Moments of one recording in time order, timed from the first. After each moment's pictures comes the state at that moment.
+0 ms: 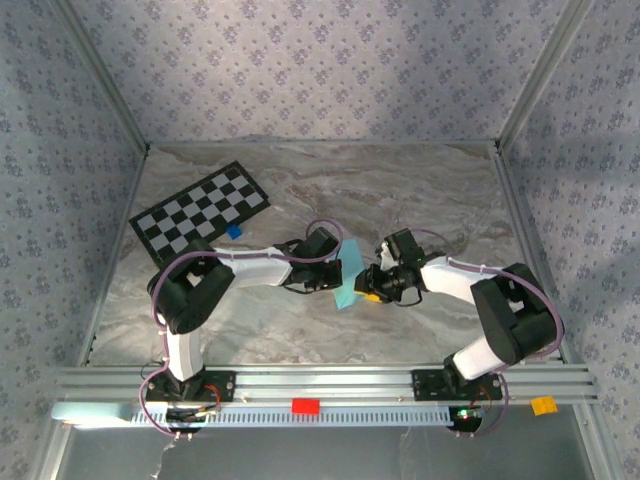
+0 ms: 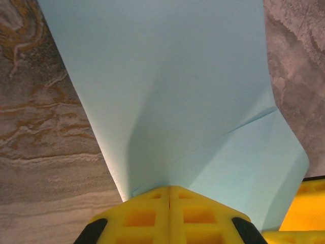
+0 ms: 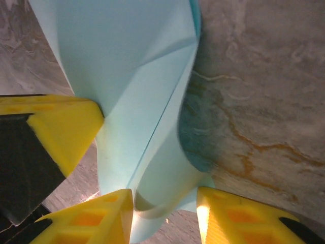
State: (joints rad) left arm -0.88 1.86 1.04 -0.19 0.17 -0.91; right arm 0.45 1.51 0.63 -0.24 -0.54 0.72
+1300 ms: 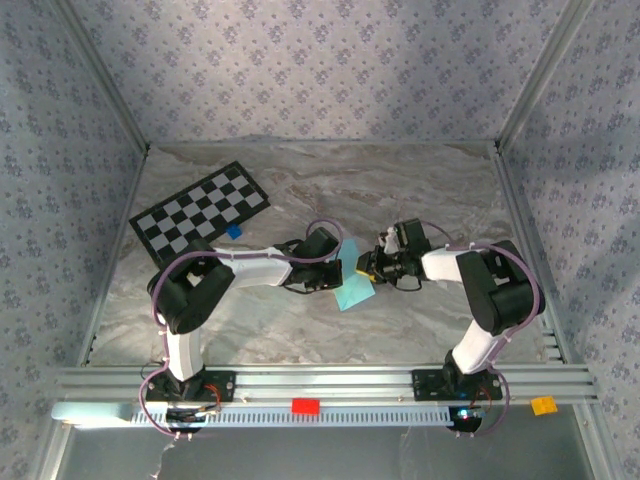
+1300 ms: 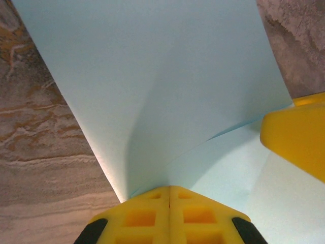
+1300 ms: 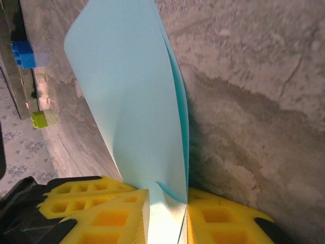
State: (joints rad) left arm -0.88 1.86 1.04 -0.18 0.17 -0.91; right arm 0.32 1.69 0.66 0.08 -0.70 0.79
